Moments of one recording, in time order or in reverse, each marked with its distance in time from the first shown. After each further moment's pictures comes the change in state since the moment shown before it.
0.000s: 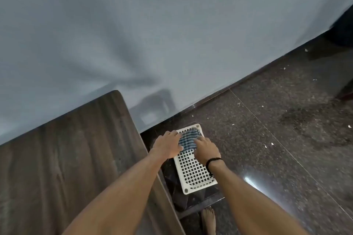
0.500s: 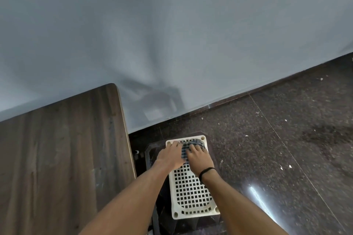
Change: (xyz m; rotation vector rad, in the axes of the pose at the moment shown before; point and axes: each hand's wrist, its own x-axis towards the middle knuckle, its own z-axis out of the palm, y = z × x) left_hand 0.087 0.006 0.065 -0.246 -0.089 -0.277; right_hand 0.091 0.031 0.059 -0.279 -0.044 -0.330
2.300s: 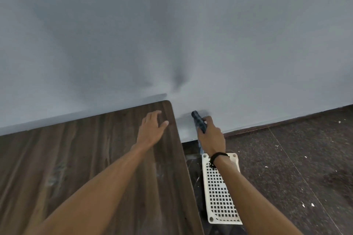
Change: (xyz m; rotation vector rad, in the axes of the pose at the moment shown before) left_hand -0.160 -0.172 -0.175 -0.483 0.717 -0.103; right_hand -0.013 -0.160 -0.215 0.661 0.483 0.212
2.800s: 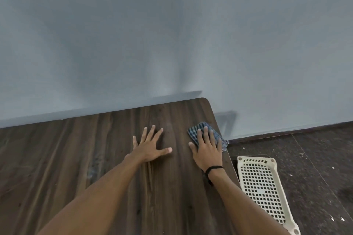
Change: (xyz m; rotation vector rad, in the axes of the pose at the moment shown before) left_hand -0.016 -0.202 -0.058 0.392 -0.517 -0.105; right_hand -0.041 -0.052 0.183 -0.496 -0.231 -0.101
